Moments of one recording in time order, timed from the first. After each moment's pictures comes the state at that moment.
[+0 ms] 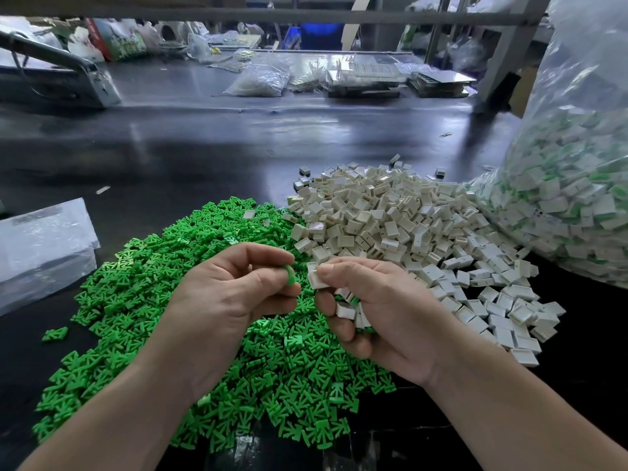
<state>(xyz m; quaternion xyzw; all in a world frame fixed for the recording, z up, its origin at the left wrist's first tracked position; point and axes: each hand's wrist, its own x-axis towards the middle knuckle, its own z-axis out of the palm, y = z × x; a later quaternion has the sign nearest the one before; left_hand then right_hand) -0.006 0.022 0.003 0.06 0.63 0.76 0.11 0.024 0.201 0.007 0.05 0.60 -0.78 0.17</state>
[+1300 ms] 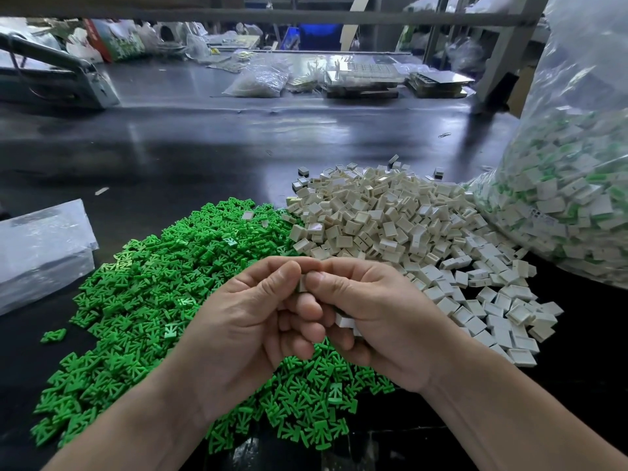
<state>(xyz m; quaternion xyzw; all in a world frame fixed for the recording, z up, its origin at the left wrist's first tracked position) 0.006 0.035 0.003 0.09 0.46 0.84 0.27 0.028 0.200 0.001 -0.03 0.62 -0.77 0.16</state>
